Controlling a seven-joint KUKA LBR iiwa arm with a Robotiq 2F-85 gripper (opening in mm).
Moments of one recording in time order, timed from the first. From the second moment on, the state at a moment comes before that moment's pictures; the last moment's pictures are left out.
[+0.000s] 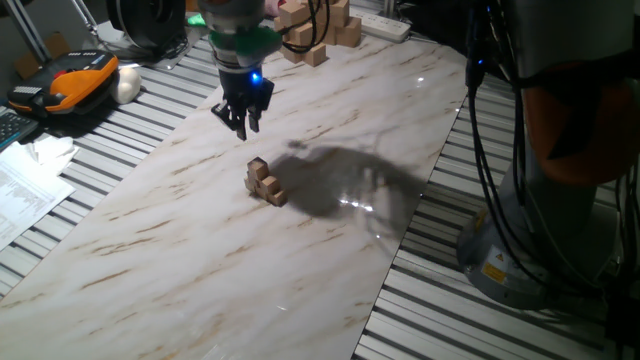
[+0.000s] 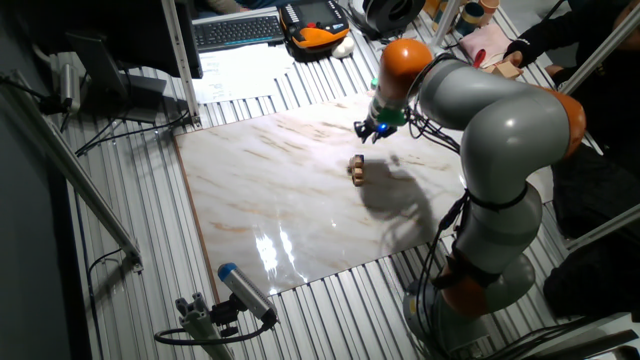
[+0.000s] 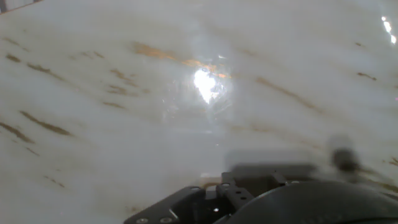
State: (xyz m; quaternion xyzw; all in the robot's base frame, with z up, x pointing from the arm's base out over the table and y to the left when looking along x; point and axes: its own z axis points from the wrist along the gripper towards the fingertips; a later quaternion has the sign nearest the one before) arm 0.550 0.024 0.135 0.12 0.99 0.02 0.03
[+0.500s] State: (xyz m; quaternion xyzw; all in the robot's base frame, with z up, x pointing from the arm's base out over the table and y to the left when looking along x) arm 0.555 0.025 0.133 0.10 0.99 0.02 0.04
